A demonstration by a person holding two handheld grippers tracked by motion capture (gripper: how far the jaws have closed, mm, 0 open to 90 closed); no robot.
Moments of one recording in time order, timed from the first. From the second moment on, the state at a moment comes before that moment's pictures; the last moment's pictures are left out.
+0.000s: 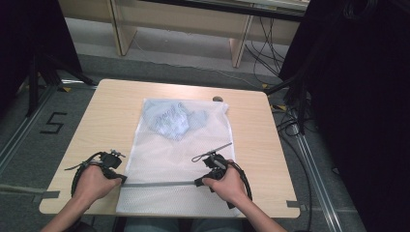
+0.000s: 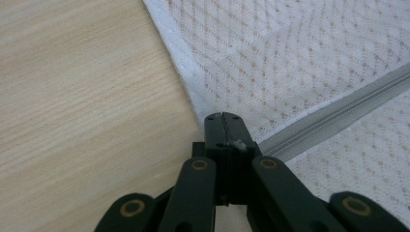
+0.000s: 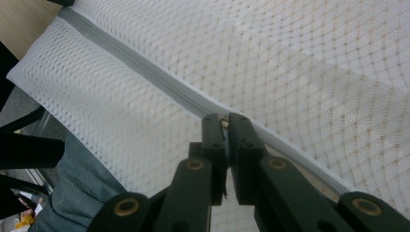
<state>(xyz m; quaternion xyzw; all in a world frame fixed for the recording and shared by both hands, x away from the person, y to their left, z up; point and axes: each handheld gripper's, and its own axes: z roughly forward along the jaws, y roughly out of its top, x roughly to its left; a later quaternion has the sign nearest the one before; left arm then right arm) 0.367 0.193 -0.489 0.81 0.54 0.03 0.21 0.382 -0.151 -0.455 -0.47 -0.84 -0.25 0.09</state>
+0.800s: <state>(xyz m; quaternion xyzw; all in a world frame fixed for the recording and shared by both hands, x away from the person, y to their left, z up) 0.367 0.192 -0.489 0.81 0.54 0.03 0.21 0.382 -0.167 -0.454 -0.48 -0.83 -0.25 0.08</state>
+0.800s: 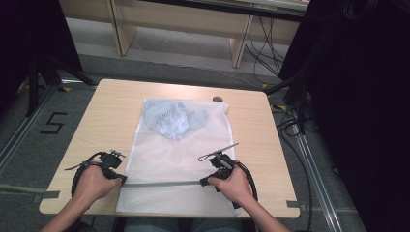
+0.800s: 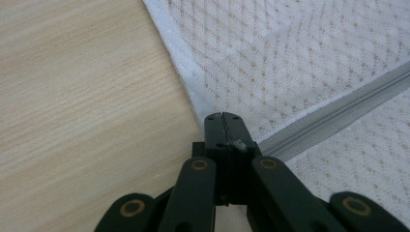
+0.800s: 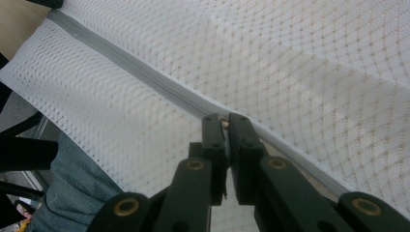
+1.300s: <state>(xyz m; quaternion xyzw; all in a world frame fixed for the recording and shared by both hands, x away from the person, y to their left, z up) 0.367 0.193 -0.489 0.81 0.54 0.03 0.21 0.381 -0.174 -0.453 -0.49 -0.83 -0.25 0.08</state>
